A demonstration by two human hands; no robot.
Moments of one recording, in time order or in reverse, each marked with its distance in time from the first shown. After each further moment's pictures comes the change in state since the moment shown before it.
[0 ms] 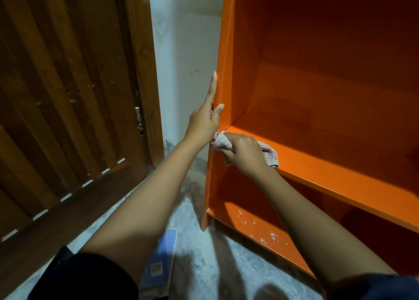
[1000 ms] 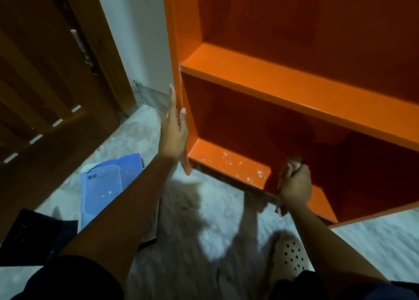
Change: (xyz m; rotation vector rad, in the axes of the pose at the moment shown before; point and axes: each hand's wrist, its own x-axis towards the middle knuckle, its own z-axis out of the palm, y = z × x) left_hand -0.134 -0.103 0.093 -0.096 -0.019 -0.245; right_hand -0.237 0.150 0.095 0.056 0.270 1.195
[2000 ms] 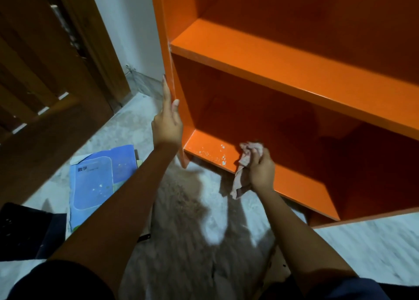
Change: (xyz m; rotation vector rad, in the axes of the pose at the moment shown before) left_hand -0.006 -0.001 0.017 0.276 0.144 -0.121; right_hand -0.014 -0.029 0.061 0.311 -0.199 -0.248
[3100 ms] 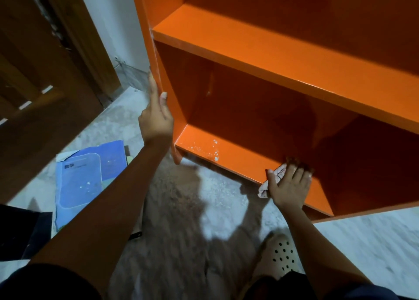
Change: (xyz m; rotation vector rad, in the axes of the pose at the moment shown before) left_hand 0.000 -0.010 0.017 0.075 0.118 0.028; right_hand -0.008 0.084 -0.069 -0.860 -0.084 0.108
